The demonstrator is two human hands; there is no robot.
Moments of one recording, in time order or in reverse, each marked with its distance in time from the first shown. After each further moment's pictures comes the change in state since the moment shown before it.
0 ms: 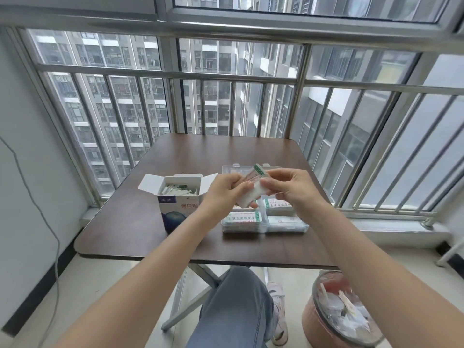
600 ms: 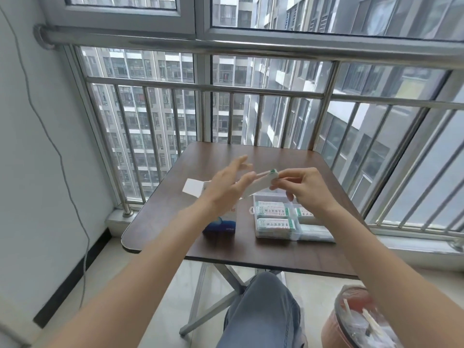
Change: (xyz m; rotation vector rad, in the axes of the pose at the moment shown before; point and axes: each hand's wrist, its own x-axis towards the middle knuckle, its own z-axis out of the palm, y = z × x) left_hand -0.026 0.024 -0.078 0.464 0.065 0.124; right_hand -0.005 -0.025 0.049 -0.251 -0.071 -0.247
